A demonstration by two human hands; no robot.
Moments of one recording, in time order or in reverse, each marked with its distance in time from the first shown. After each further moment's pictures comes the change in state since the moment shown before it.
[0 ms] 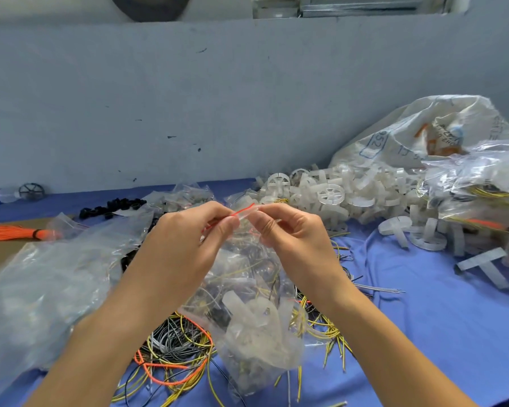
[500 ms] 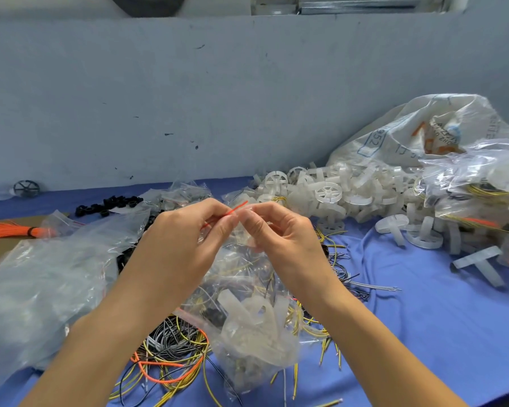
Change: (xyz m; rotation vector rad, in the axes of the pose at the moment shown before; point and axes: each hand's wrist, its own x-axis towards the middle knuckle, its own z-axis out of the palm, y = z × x) left_hand -0.001 0.003 0.003 -0.015 0.018 0.027; right_hand -0.004 0.000 0.006 0.040 -0.040 0.039
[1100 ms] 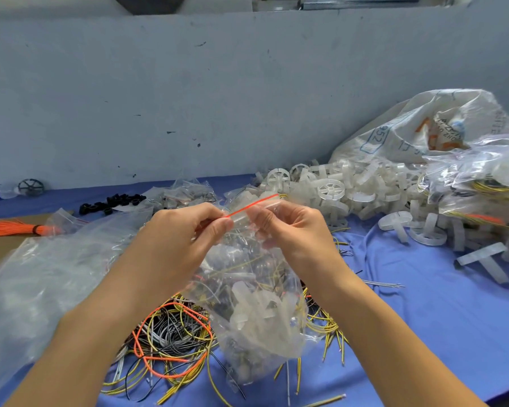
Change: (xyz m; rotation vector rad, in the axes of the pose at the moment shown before) left_hand 0.001 -0.021 -0.006 0.065 -0.094 -0.020; right_hand 0.005 -0.003 -0.007 0.059 0.056 0.144
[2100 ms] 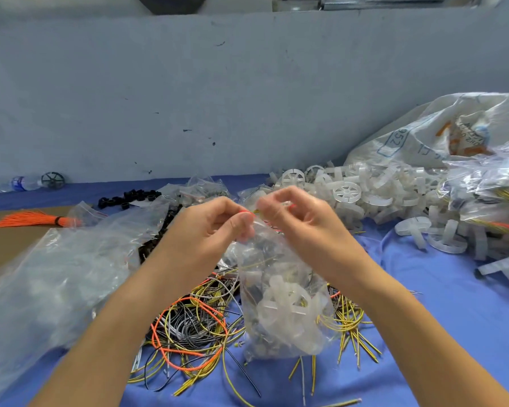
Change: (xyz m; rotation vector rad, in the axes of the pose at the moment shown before) left_hand -0.001 0.000 0.004 -0.479 -0.074 -0.134; right_hand 0.004 -0.009 0.000 -0.243 -0.148 -0.086
